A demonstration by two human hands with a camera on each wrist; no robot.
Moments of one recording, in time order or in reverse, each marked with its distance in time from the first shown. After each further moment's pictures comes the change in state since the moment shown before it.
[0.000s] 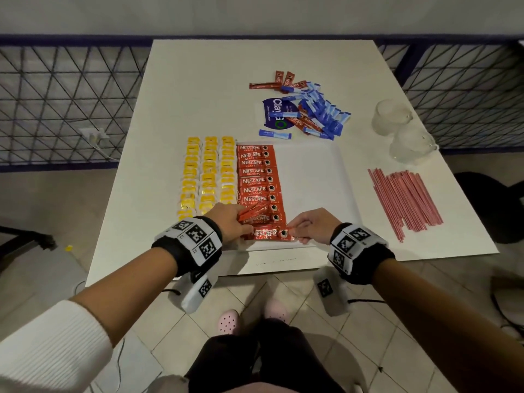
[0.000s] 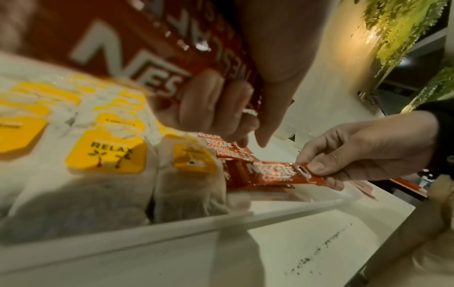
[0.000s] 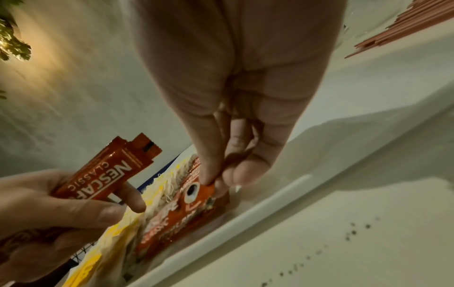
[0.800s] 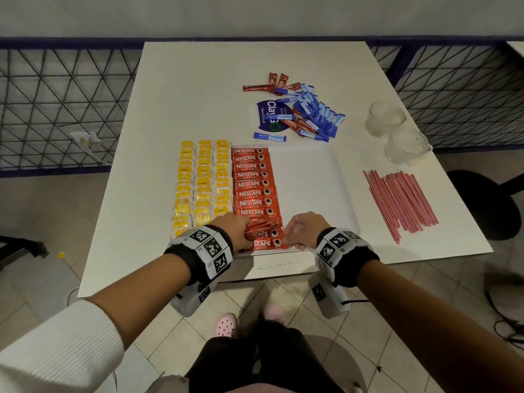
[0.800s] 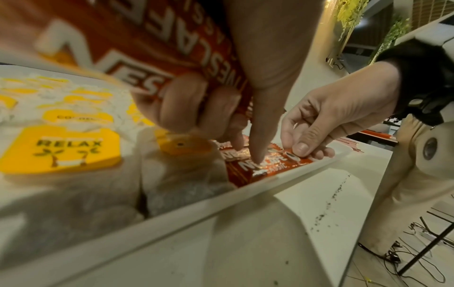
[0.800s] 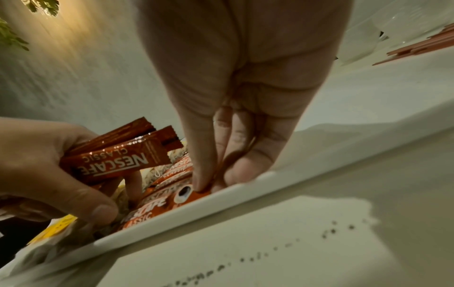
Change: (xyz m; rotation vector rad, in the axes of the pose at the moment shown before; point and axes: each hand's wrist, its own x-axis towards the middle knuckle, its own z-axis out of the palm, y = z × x) left_hand 0.015 0.008 0.013 0.338 -0.106 0.054; right_hand 0.010 -0.003 0.009 -0.162 0.041 0.068
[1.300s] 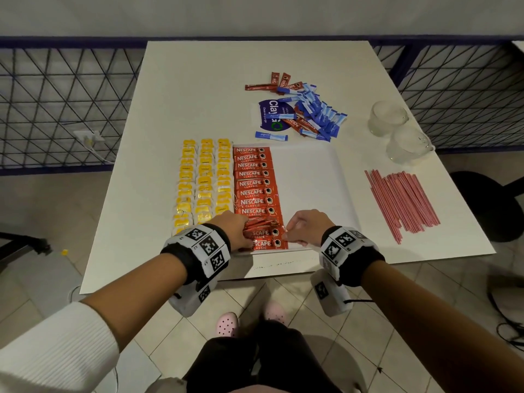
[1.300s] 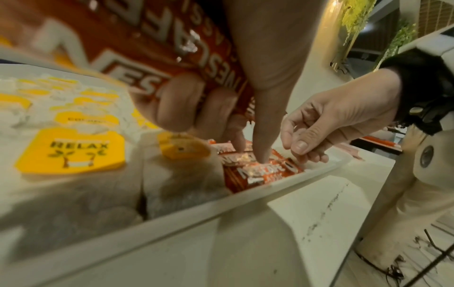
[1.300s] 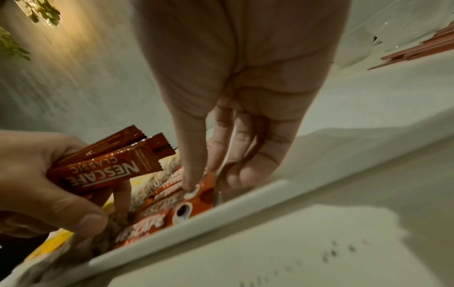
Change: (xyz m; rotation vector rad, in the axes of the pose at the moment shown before) left_hand -0.003 -0.004 0.000 -0.080 -0.005 -0.005; right_hand -0.005 0.001 -0.006 -0.024 0.026 -0.074
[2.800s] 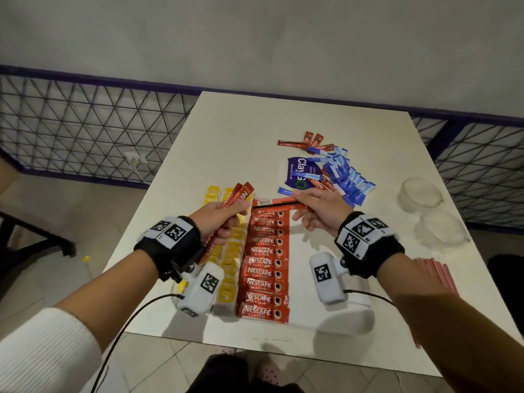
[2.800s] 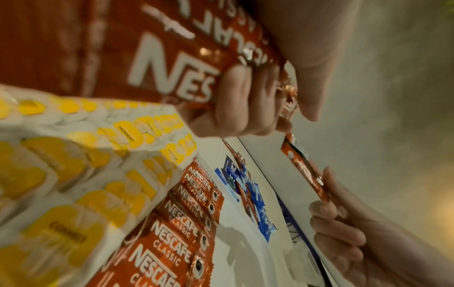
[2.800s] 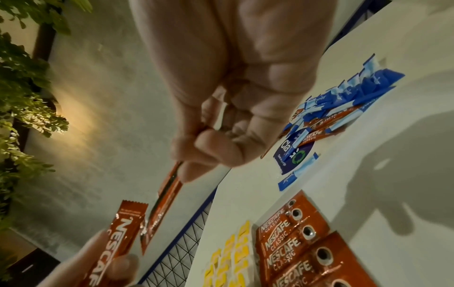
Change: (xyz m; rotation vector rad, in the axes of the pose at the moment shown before) left_hand 0.016 -0.024 -0.089 -1.381 0.248 -0.069; right_hand 0.059 -0.097 -0.096 0.594 -0.102 -0.220
